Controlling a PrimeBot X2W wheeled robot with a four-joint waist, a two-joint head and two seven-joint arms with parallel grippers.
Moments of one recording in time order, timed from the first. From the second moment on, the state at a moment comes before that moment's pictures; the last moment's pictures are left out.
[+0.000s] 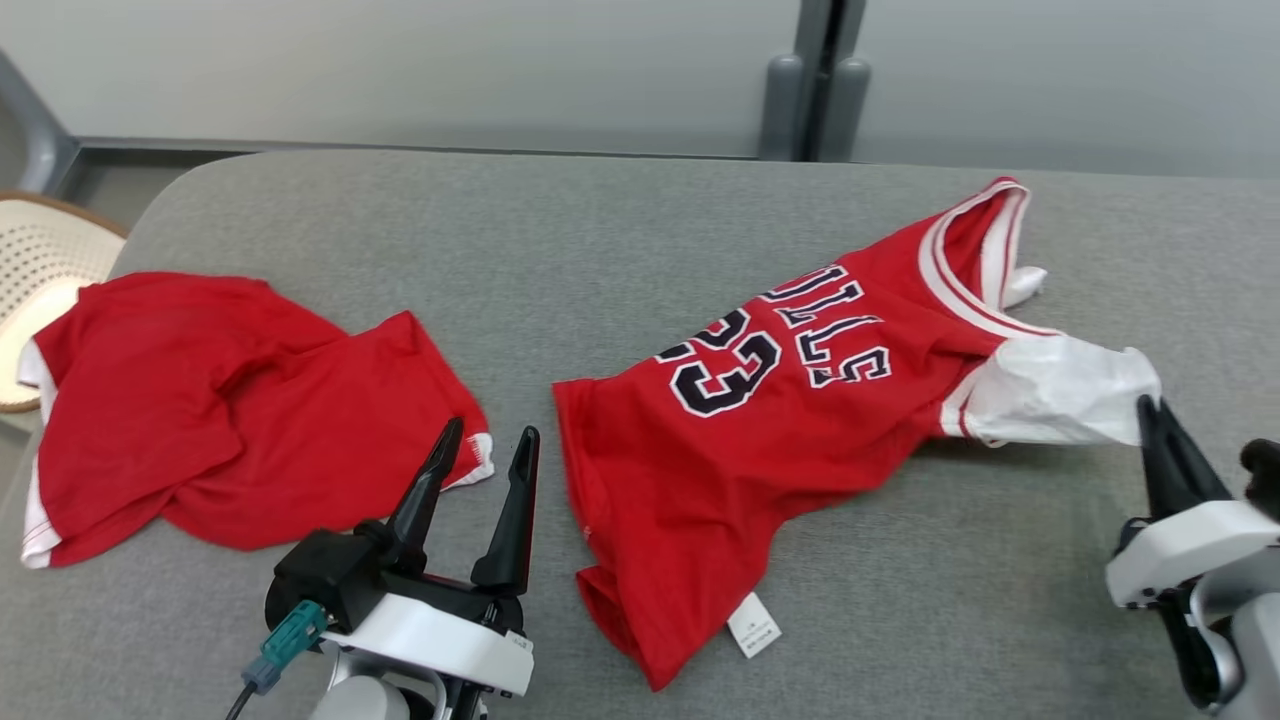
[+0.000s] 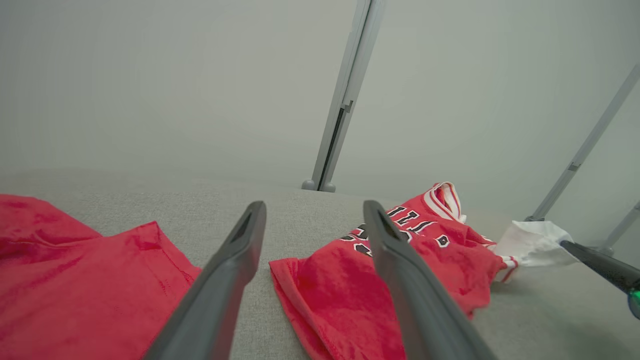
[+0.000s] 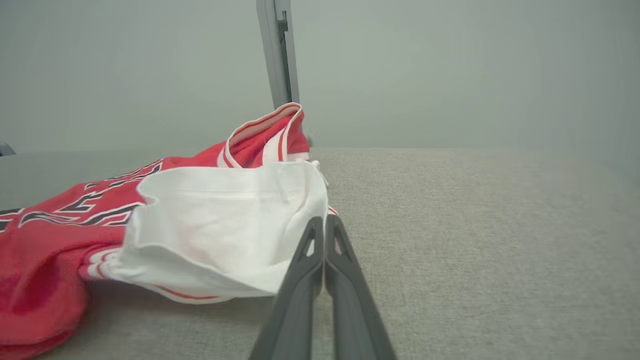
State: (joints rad) left arm -0.12 0.05 -0.27 0.17 -0.39 -0.10 -0.26; right arm -0.32 -0.28 0.07 0.60 0.30 0.13 -0.19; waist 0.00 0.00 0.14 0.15
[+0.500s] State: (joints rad) left arm -0.13 0.05 -0.32 0.17 -0.41 -0.09 -0.26; right arm -0.08 -0.25 -0.18 0.36 0.19 0.13 -0.02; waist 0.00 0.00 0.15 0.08
